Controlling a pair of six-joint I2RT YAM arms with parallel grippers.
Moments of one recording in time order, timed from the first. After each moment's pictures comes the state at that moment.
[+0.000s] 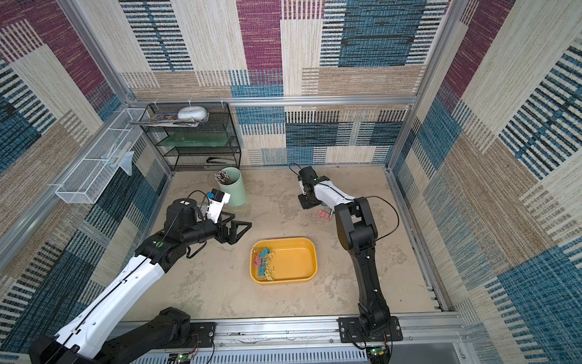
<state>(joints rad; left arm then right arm) -0.36 1.02 0.91 -0.39 0.49 -0.16 0.40 2.27 1.81 -0.70 0.06 -0.04</state>
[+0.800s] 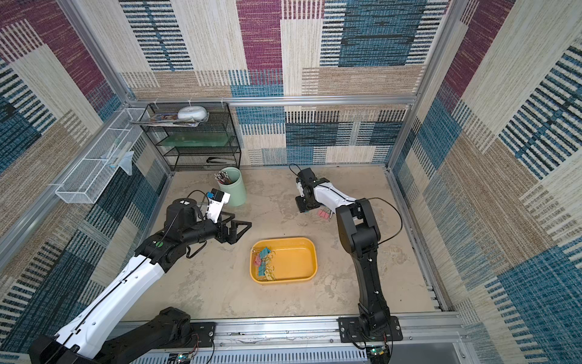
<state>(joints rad) -0.36 1.02 0.91 -0.39 0.49 -0.17 0.41 2.23 1.74 -0.69 0.00 0.02</state>
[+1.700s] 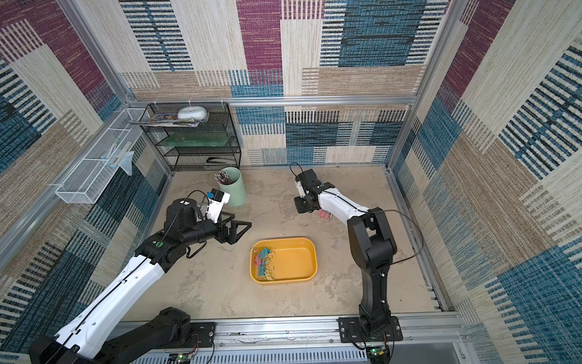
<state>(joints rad) -0.36 1.02 0.91 -0.39 0.49 -0.17 0.47 1.91 1.47 -0.57 -0.03 0.09</state>
